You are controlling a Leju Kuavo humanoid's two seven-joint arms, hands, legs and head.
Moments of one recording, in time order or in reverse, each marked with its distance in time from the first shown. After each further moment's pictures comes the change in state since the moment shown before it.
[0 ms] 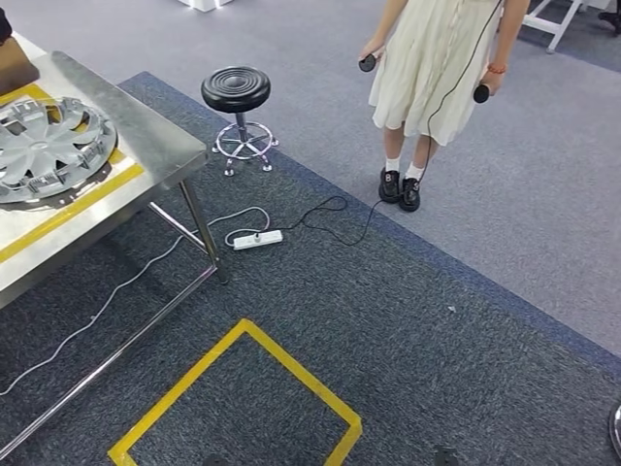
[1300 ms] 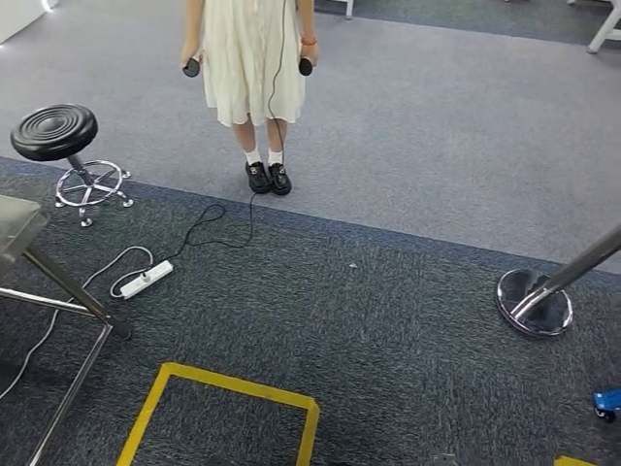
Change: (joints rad) left arm 0.006 -0.003 0.000 0.000 -0.002 0.001 -0.003; right arm -0.001 -0.001 -0.011 0.004 -0.001 0.004 0.002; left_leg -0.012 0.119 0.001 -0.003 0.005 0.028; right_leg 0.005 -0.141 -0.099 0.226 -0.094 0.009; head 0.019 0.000
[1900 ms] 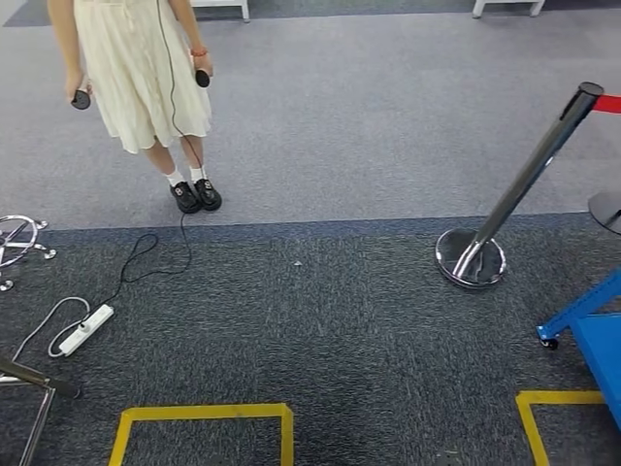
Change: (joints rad) left arm -0.003 0.000 0.000 0.000 -0.003 0.003 -0.006; right arm -0.005 0.002 -0.015 0.000 0.001 0.021 -0.002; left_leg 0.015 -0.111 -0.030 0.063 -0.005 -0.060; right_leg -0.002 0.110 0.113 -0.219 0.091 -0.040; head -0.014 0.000
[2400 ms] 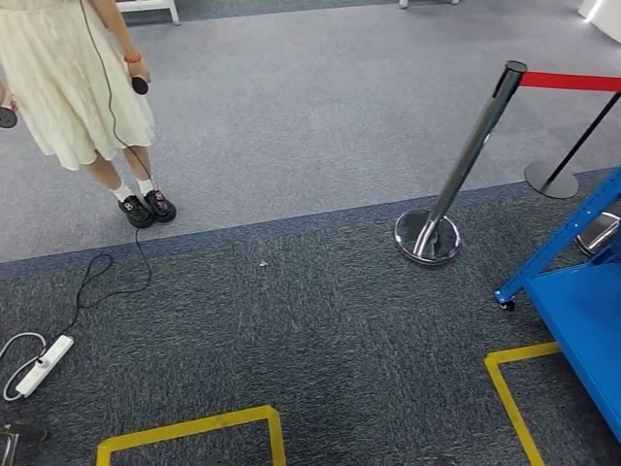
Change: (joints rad) left arm 0.002 -0.001 0.001 0.000 0.002 0.000 -0.006; right arm 0.002 0.000 -0.003 0.000 0.000 0.015 -0.001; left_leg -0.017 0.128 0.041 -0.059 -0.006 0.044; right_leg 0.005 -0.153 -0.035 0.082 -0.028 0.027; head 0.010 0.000
